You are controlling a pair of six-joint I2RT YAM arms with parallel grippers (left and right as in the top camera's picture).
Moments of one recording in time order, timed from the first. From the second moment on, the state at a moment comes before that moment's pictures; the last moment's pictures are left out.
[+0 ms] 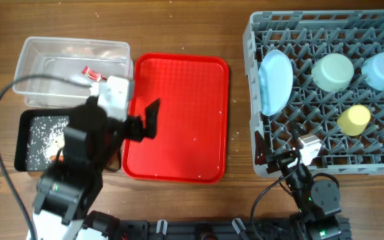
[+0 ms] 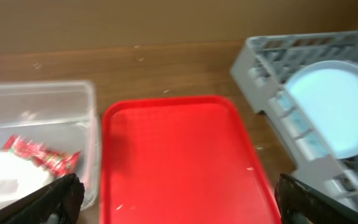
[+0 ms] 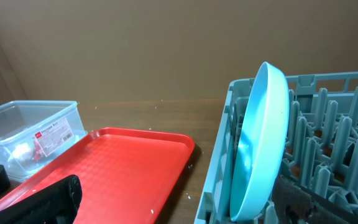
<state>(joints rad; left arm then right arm) -0.33 0.81 0.87 -0.53 0.01 -0.15 0.28 0.02 0.01 0.00 -0.05 0.17</state>
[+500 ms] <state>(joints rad) 0.00 0.15 0.32 -0.36 0.11 -0.14 0.28 0.02 0.01 0.00 -0.05 0.17</state>
